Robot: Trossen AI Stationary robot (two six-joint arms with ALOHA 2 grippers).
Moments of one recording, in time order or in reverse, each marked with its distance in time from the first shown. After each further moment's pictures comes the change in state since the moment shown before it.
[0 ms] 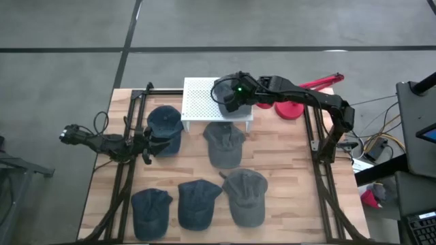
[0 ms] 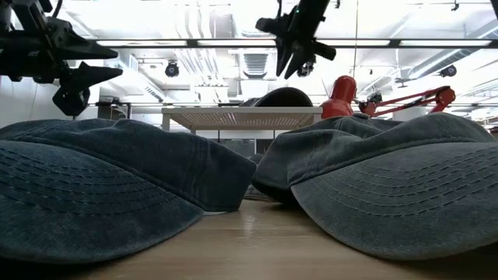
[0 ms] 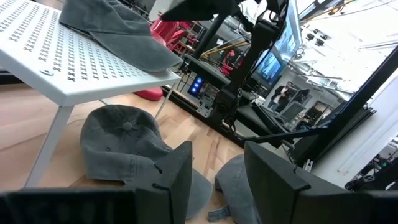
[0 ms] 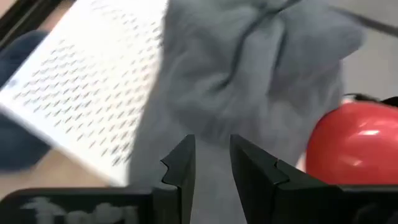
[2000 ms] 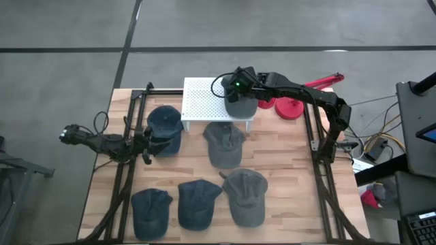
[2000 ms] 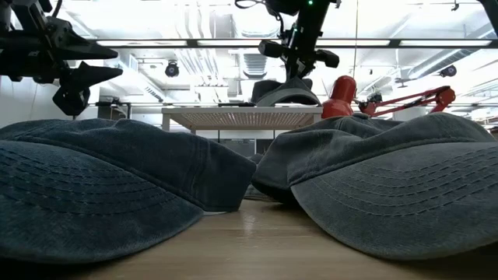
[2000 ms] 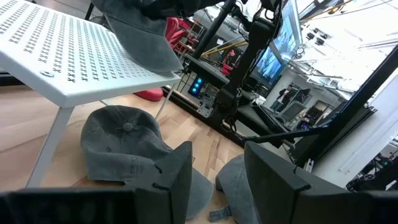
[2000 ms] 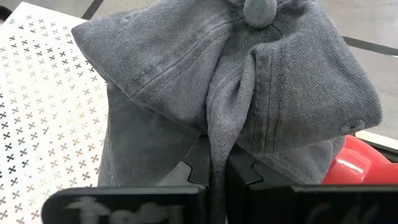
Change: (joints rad) left arm 0.000 0.000 0.000 0.000 0.000 0.013; right arm -0.081 0.052 -0.001 0.016 0.176 0.055
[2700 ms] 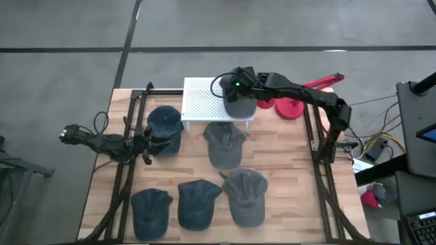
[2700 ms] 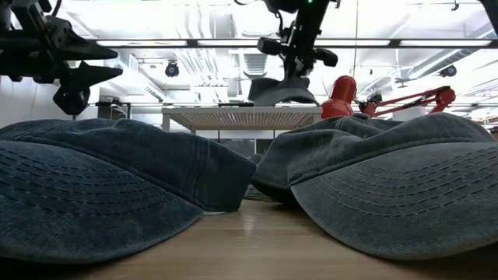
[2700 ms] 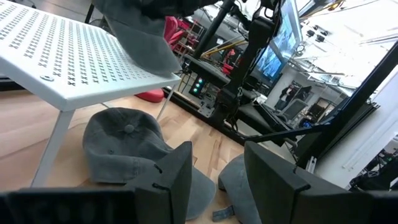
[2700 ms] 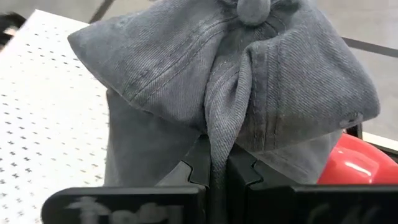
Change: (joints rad) left arm 0.000 0.000 0.000 0.000 0.000 0.018; right arm 0.006 -0.001 0.007 0.011 -0.001 0.004
